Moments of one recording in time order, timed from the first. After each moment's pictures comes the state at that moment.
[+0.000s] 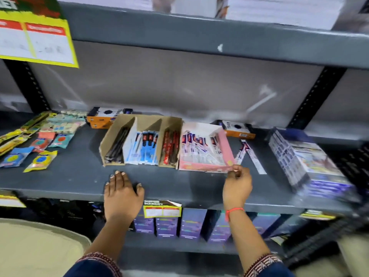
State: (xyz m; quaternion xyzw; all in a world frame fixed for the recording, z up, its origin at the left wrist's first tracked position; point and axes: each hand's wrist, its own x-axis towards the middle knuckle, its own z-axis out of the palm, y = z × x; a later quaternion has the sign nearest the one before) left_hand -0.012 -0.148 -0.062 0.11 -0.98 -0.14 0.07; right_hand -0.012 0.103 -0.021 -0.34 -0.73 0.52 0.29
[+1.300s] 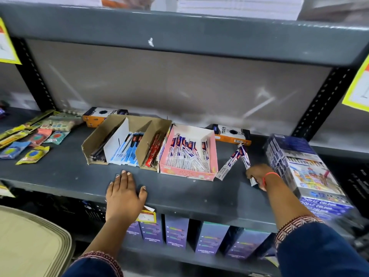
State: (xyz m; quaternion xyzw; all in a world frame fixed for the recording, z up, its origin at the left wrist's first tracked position) left_hand -0.012 -0.077 -0.066 0.12 -0.98 -0.12 0.09; right_hand -0.097 0.280 -0.003 -0.27 -0.88 0.36 -0.12
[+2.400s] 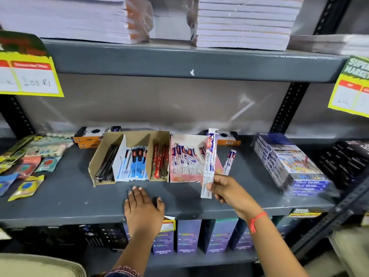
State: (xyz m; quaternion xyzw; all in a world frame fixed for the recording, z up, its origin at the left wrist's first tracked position) left_hand -0.010 -0.084 -0.064 0.07 -0.99 -0.13 0.06; right_hand 0.024 0.123 0.040 -0.04 -0.78 0.62 -0.07
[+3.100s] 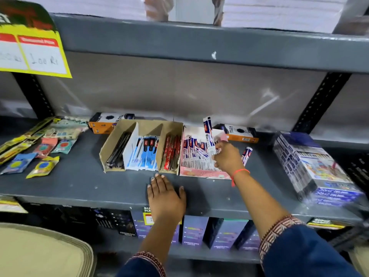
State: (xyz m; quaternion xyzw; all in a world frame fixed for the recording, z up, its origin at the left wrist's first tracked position) left_hand -0.019 -0.045 -0.061 0.07 -0.98 -0.15 0.04; right_hand -0.083 0.117 0.035 -0.14 -0.89 0.43 0.03
